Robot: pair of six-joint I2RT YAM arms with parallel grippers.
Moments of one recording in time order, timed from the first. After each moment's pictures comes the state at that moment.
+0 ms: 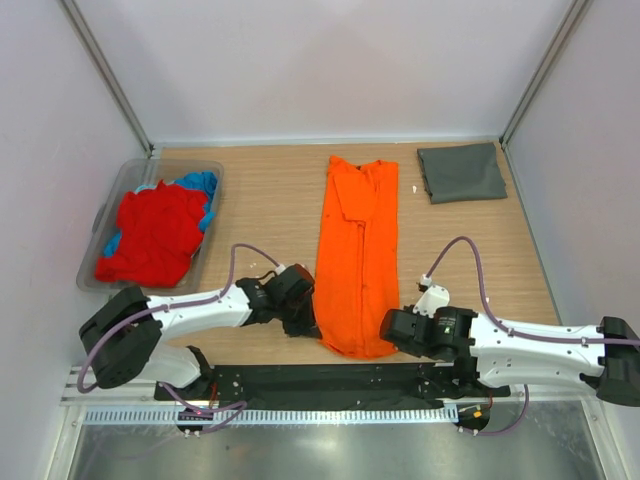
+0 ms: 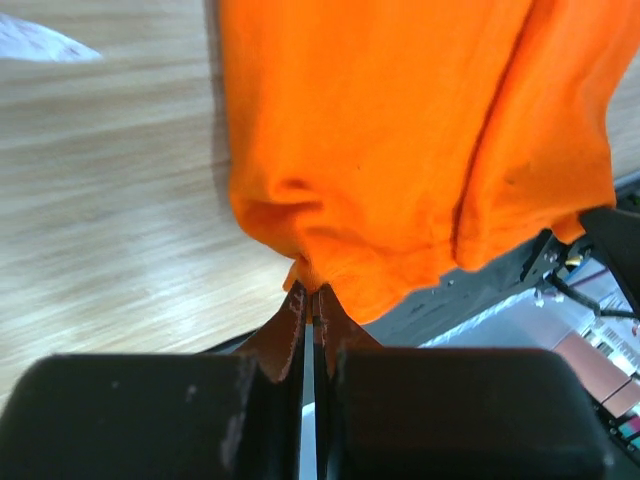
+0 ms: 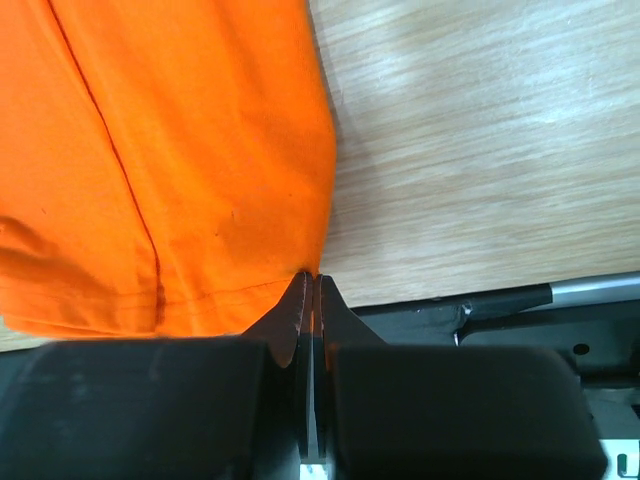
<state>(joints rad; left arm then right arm) -0.98 1.36 0.66 -0.33 0.16 -1.12 1.26 0.90 0.55 -0.98 0.43 1.57</state>
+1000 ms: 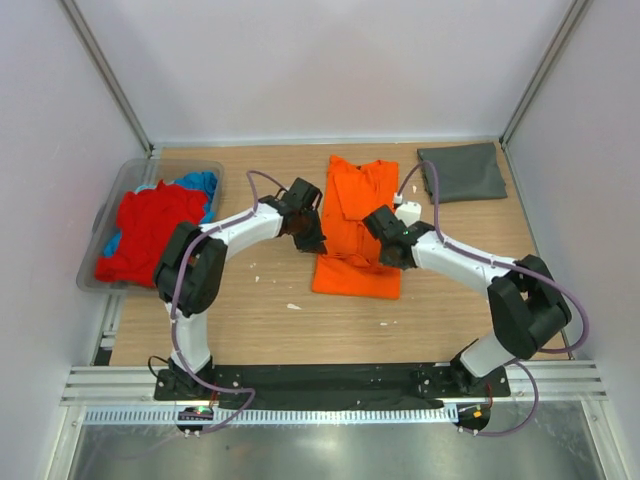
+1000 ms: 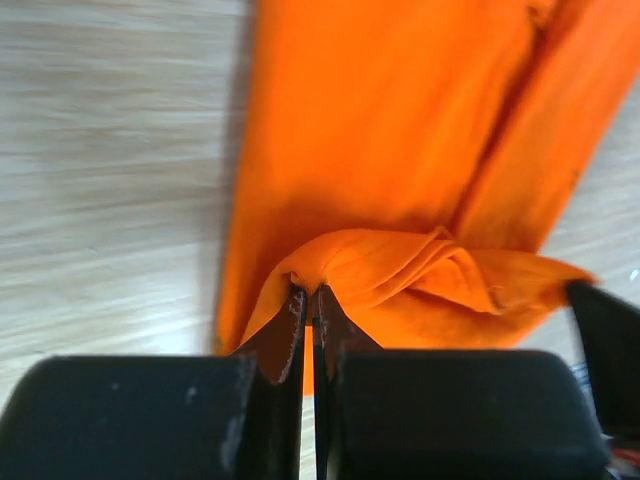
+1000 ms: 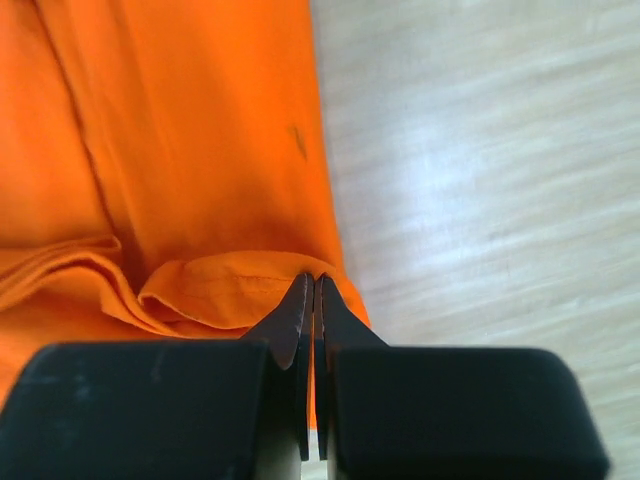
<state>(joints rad) -0.61 1.91 1.36 -0.49 0.16 -0.82 0.64 1.51 0.93 -0.60 0.49 0.80</state>
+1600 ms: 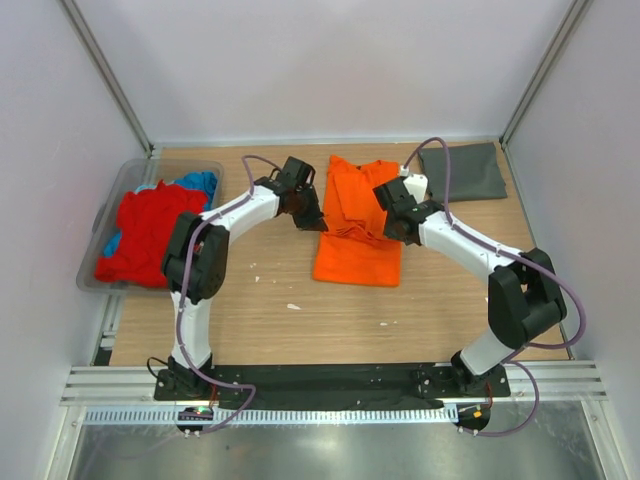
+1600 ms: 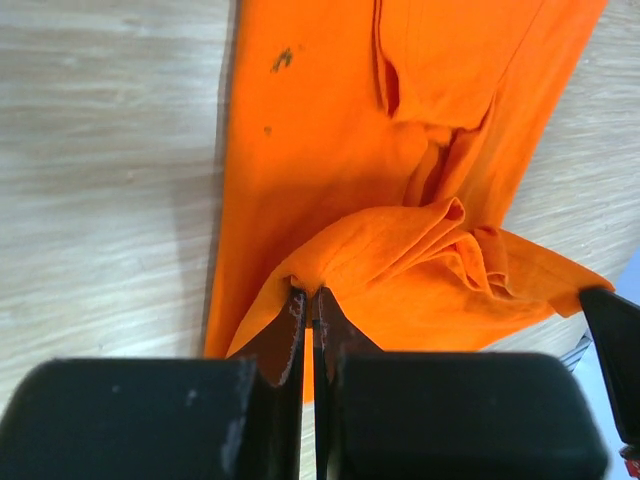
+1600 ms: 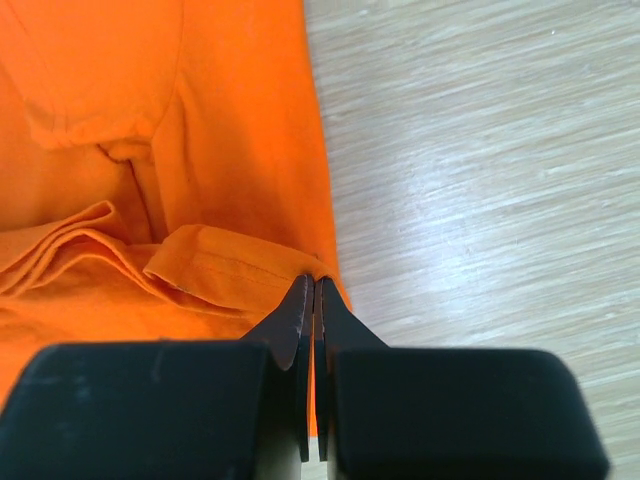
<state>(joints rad) -0.51 2.02 1.54 -0.51 0.23 -0.78 0.51 1.58 1.13 -0.56 0.47 0.63</state>
